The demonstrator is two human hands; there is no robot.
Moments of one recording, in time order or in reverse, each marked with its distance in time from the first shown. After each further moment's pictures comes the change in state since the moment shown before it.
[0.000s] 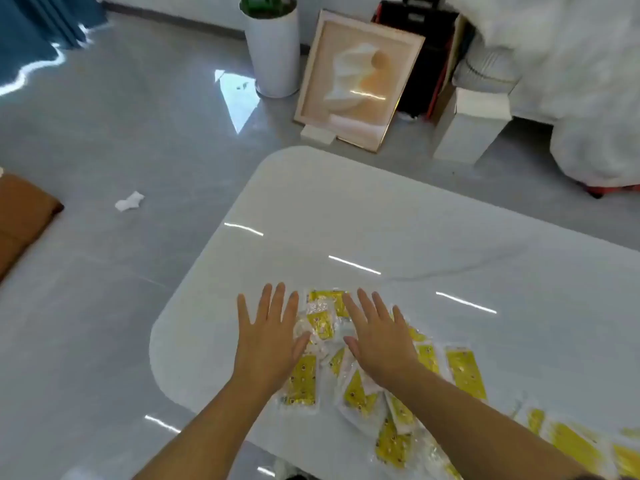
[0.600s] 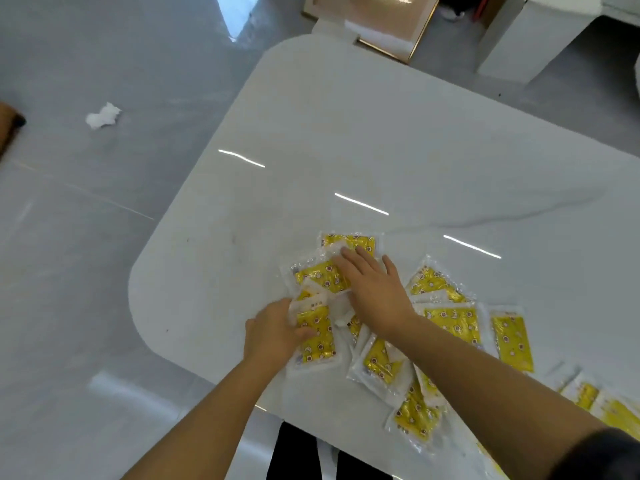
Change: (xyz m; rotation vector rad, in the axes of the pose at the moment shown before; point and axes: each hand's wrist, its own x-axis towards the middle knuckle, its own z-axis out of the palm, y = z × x) left_hand -0.013 -0.004 0.095 -0.716 -0.524 -0.491; right_hand 0.061 -0.015 0.083 0.170 -0.108 -0.125
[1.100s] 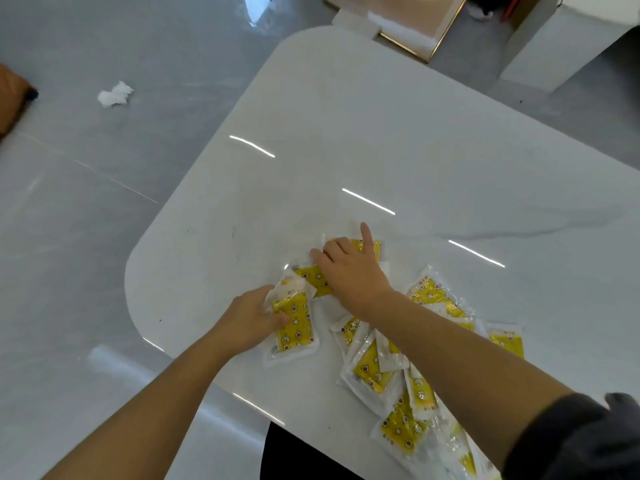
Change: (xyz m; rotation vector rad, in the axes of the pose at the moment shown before) left_hand 0.012 -0.007 -0.040 -0.198 -0.179 0.002; right_hand 0.042 -0.011 -0.018 -0.366 0.024 -0.271
